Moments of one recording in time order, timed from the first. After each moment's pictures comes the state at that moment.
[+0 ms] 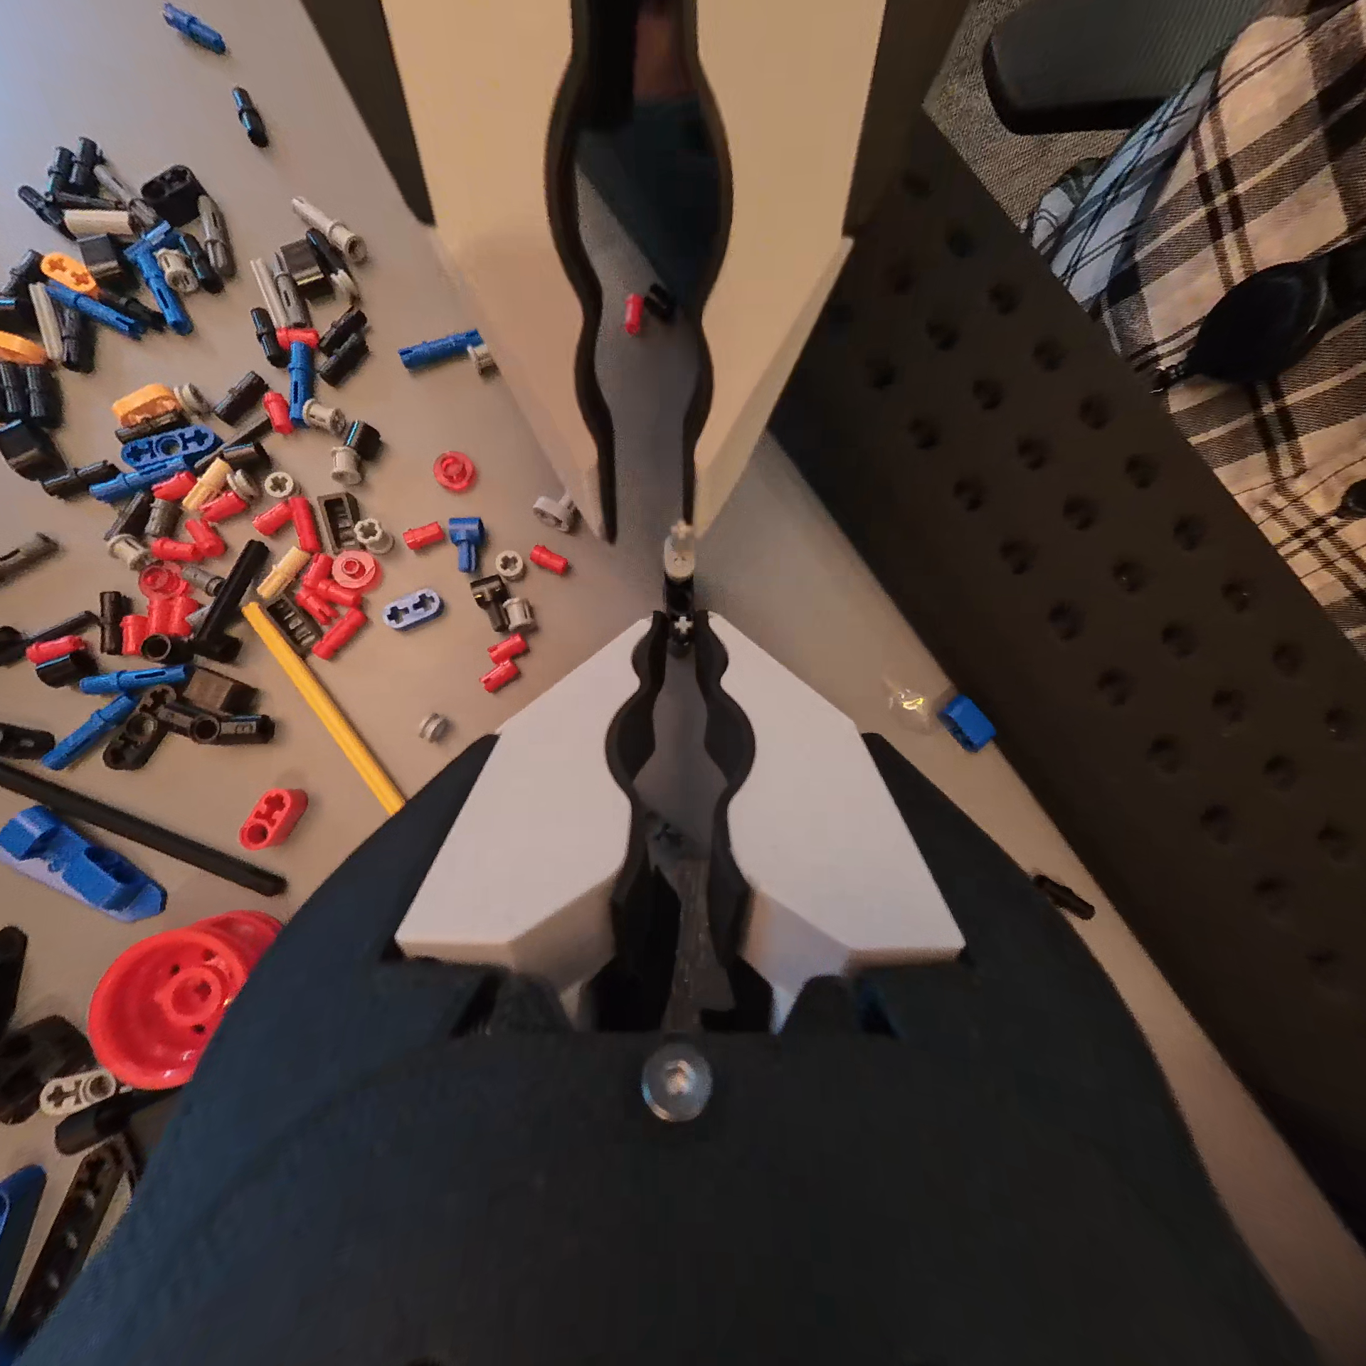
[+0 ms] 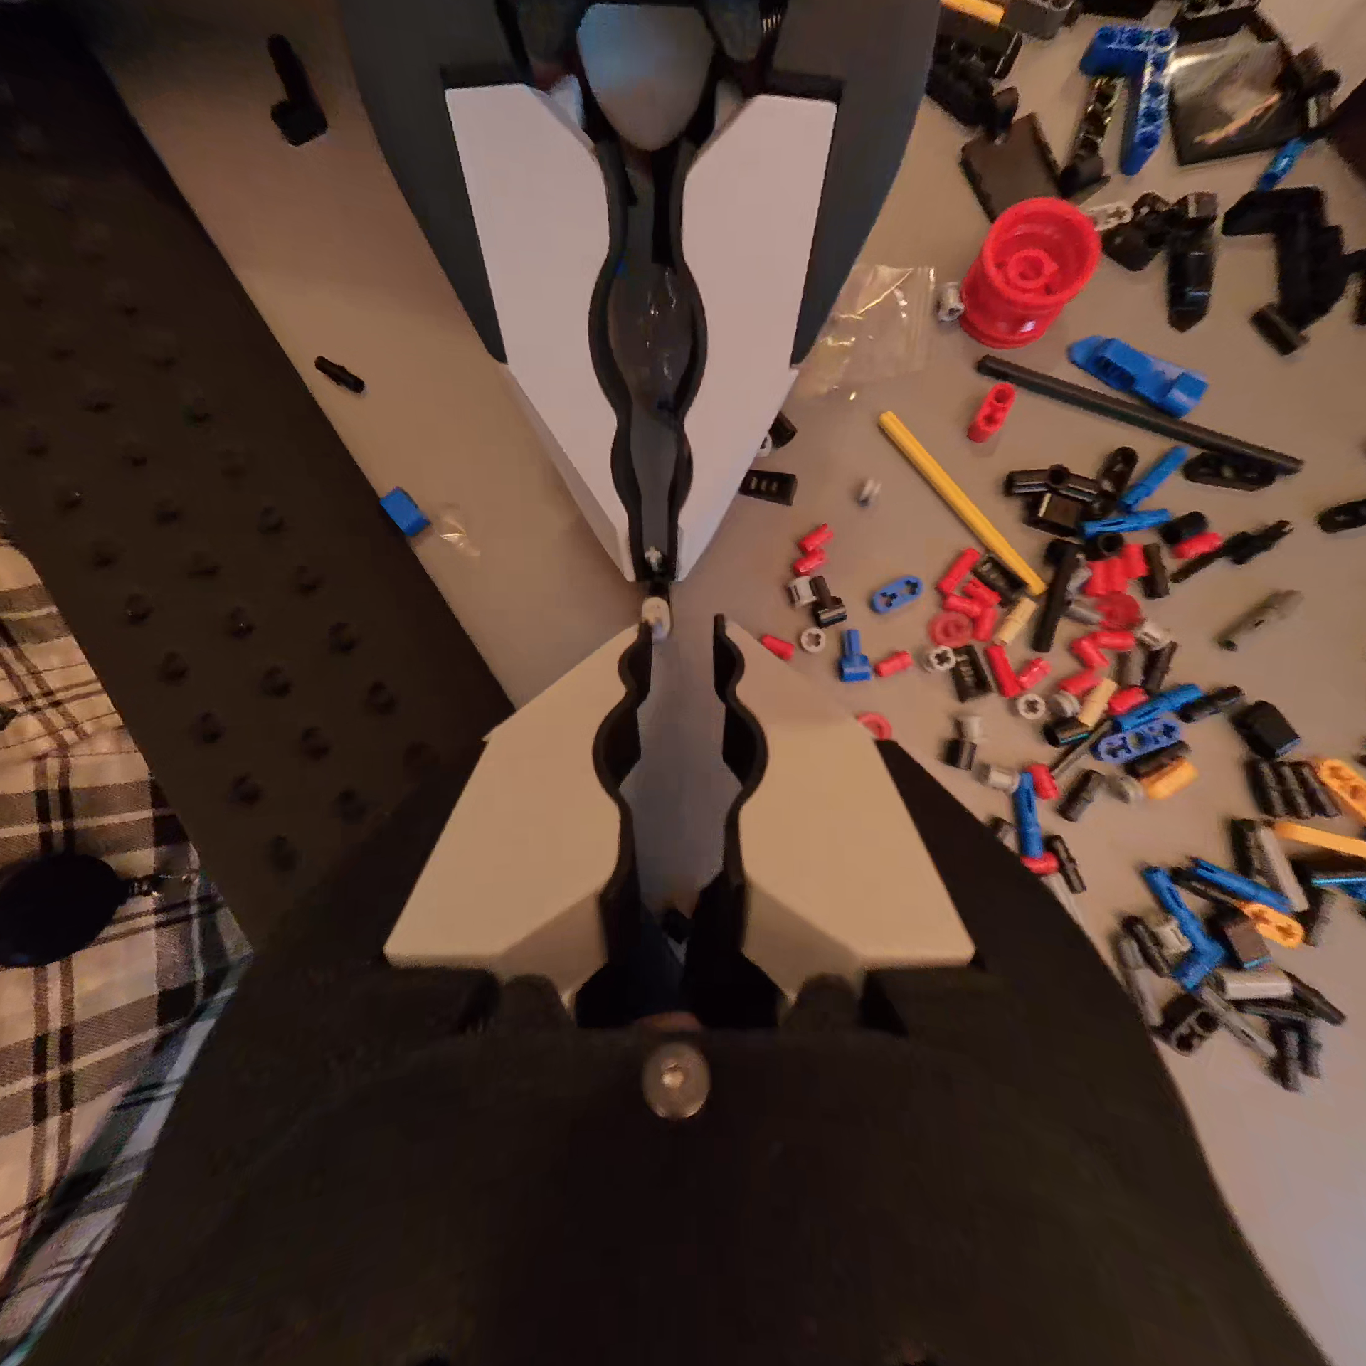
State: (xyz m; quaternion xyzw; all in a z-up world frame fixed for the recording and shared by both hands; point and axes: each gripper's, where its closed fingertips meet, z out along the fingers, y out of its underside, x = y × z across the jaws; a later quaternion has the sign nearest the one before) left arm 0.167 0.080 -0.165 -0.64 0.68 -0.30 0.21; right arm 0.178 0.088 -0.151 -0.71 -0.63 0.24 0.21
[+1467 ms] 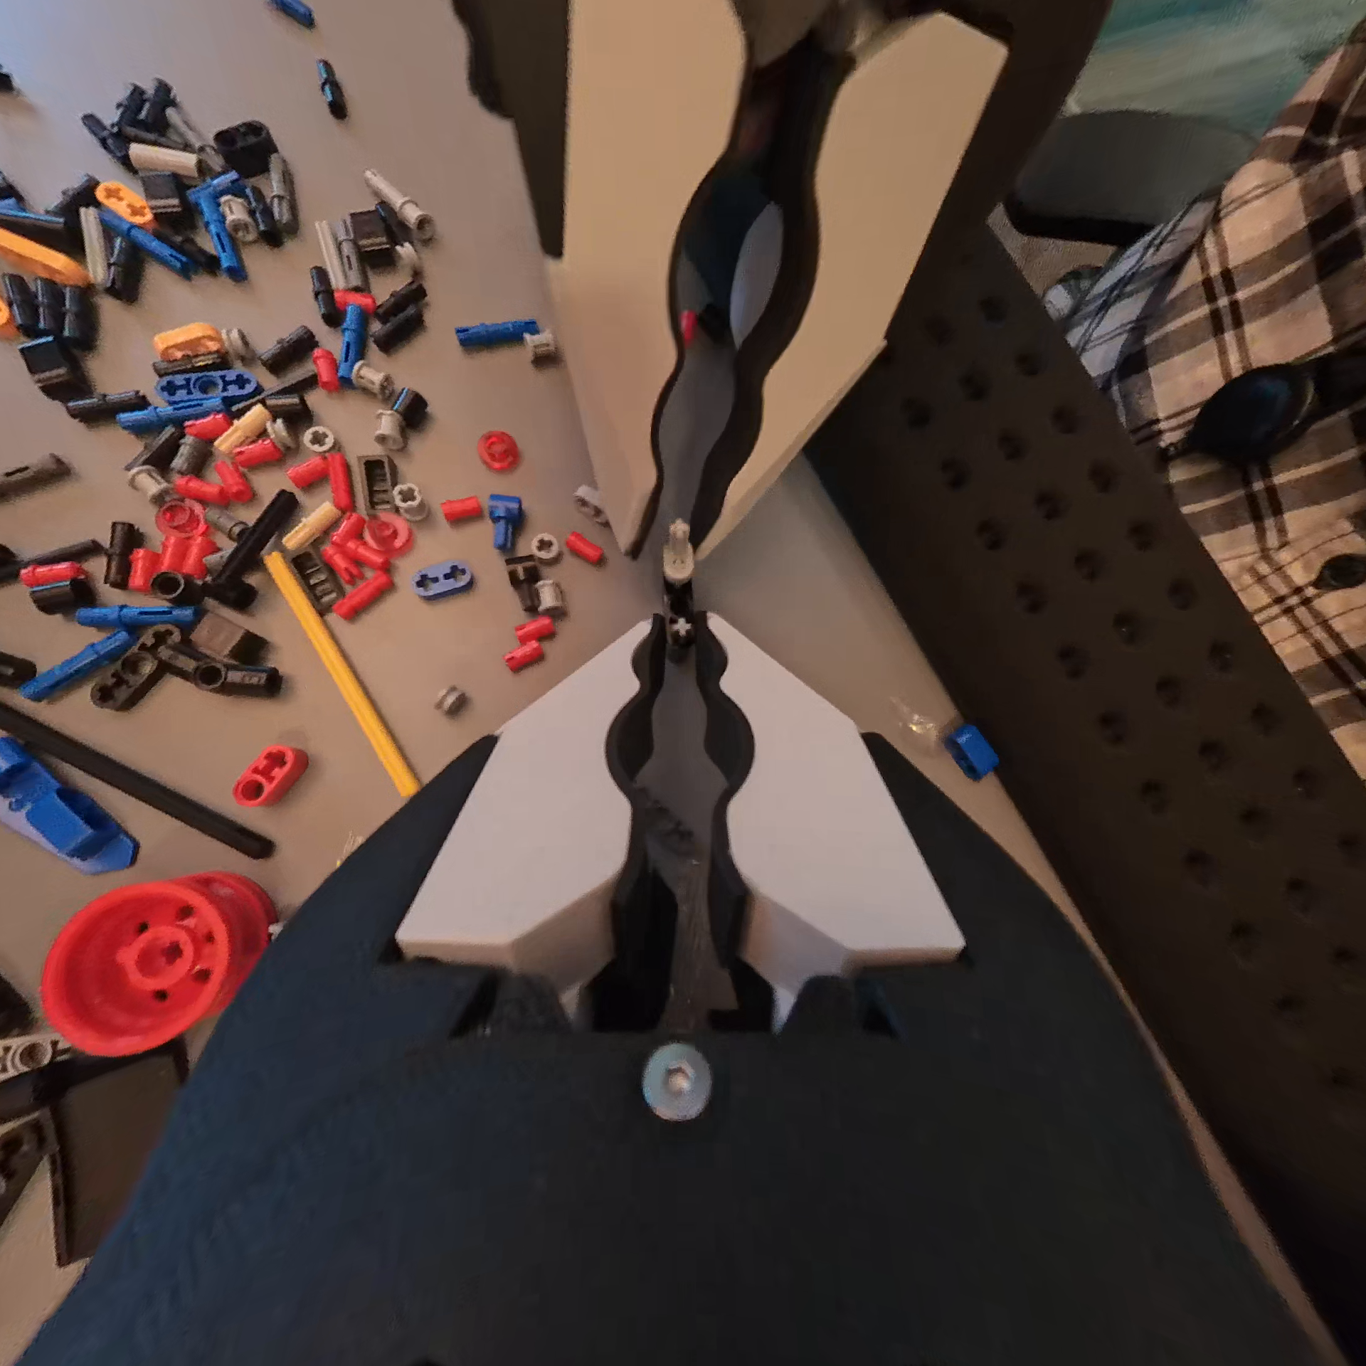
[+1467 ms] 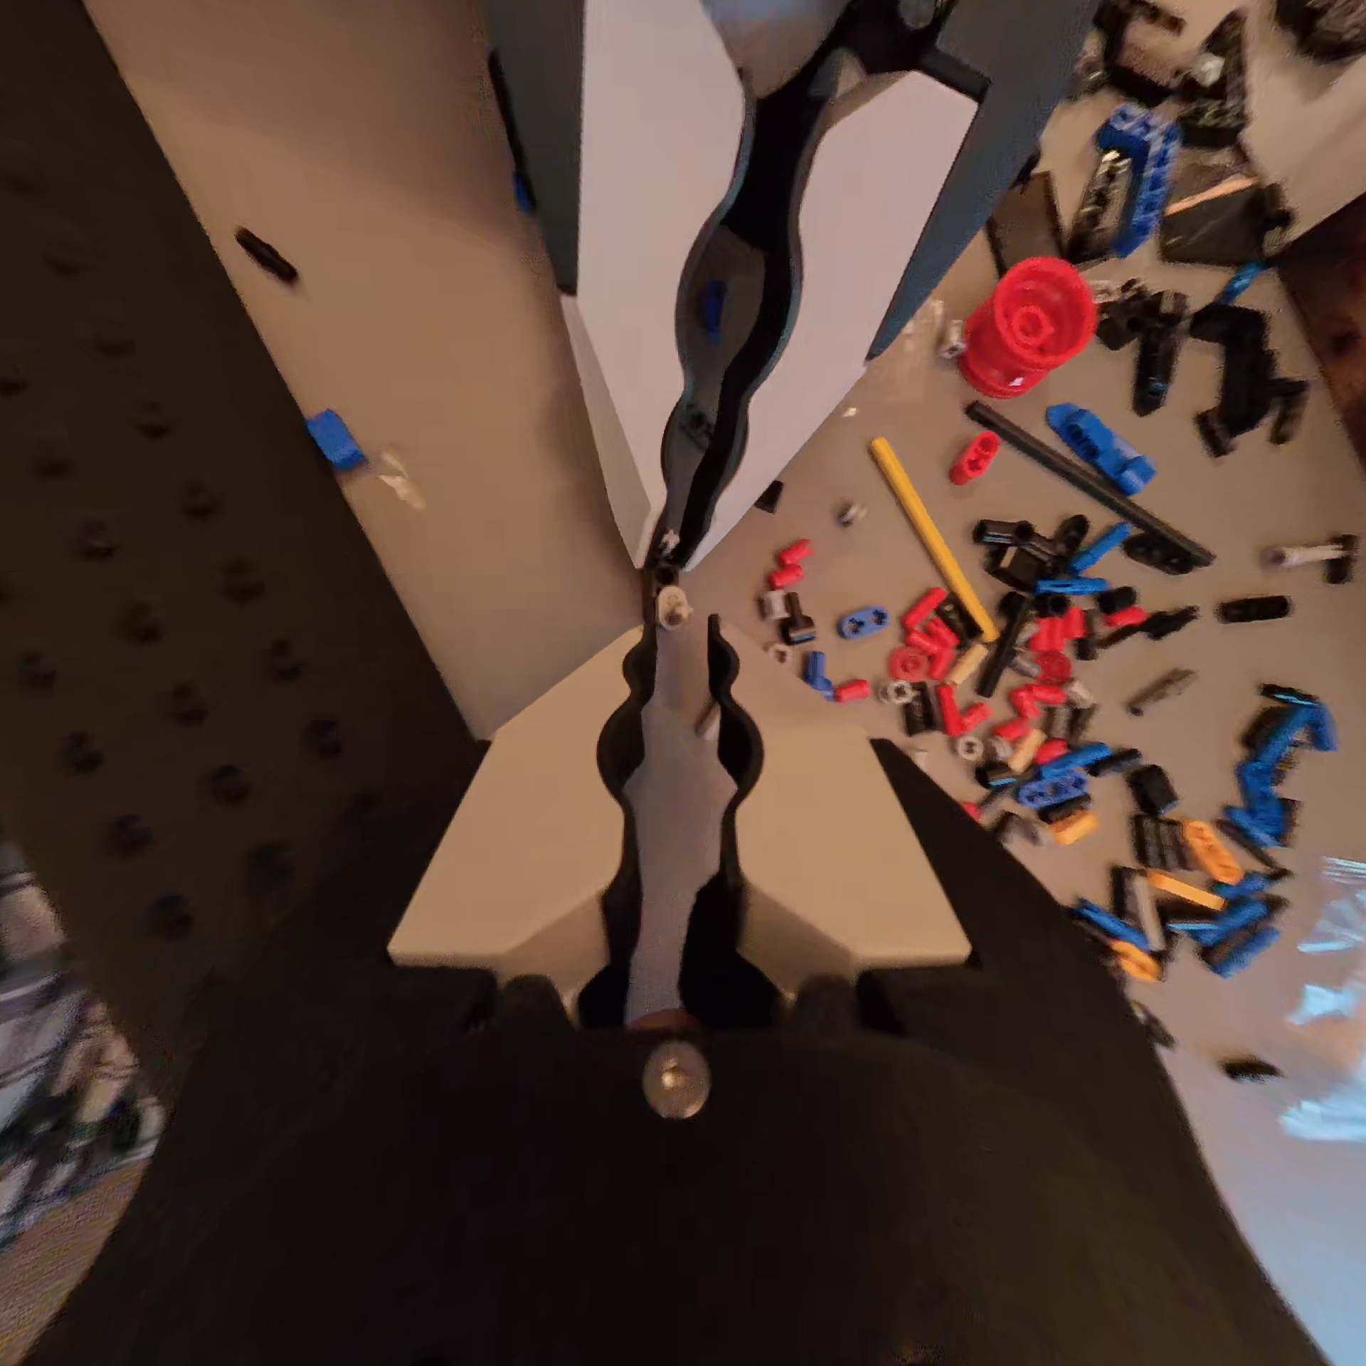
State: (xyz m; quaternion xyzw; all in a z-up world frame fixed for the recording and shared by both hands) left arm 0.167 0.088 -0.165 -0.67 0.63 -0.33 0.21; right arm 0.176 0.095 -0.161 -0.66 -0.69 0.18 0.25
